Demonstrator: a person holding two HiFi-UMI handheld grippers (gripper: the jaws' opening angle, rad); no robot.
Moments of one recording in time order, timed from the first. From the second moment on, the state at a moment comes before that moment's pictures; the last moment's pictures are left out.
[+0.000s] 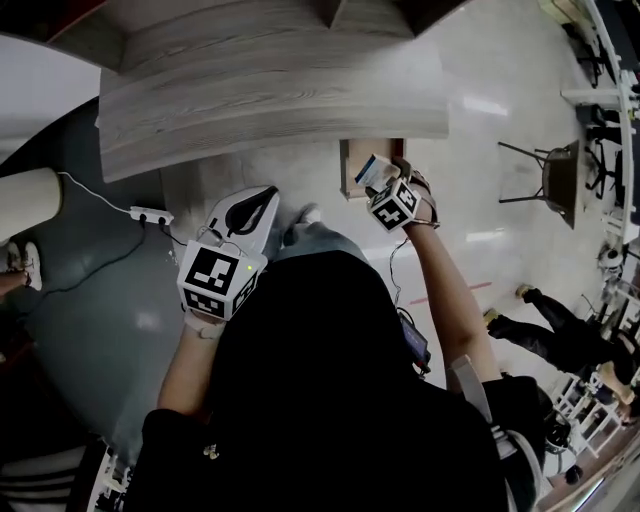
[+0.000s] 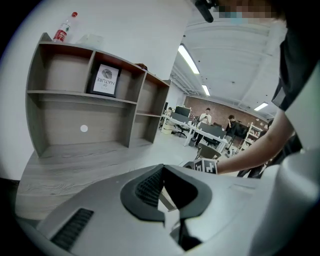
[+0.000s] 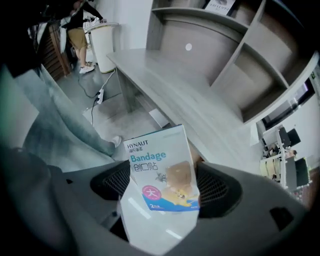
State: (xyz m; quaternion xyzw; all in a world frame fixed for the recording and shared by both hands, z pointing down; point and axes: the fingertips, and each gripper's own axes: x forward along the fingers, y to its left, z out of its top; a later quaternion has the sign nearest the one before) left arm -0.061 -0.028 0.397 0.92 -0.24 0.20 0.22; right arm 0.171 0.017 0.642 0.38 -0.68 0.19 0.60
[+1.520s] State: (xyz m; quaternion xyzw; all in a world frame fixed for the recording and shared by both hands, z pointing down) left arm -0.030 -0.061 0.302 0.97 -0.16 0.11 0.13; right arm 0.107 0.012 0.283 0.62 -0.77 0.16 0.06
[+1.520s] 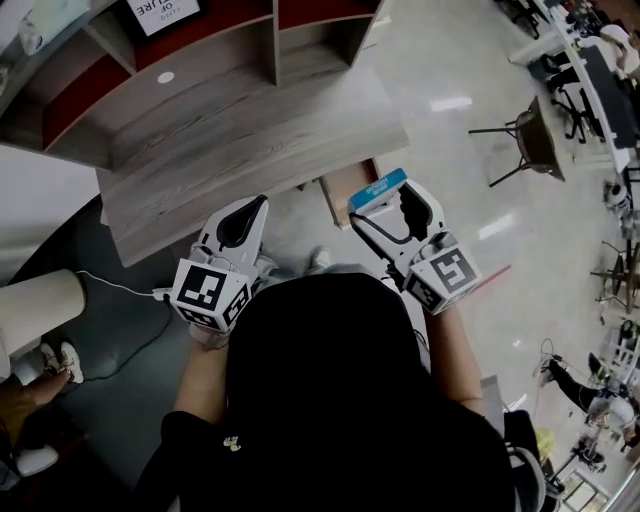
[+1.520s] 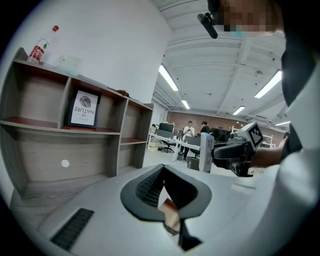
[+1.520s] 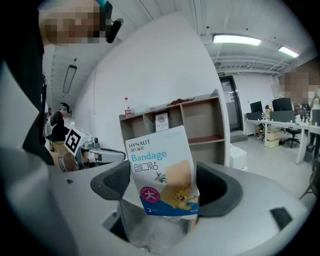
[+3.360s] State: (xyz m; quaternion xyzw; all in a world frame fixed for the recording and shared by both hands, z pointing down) left arm -0.039 -0.058 0.291 0.97 -0.17 0.10 0.13; right arm 0.104 0.016 0.247 0.61 -0.77 0.14 -0.06
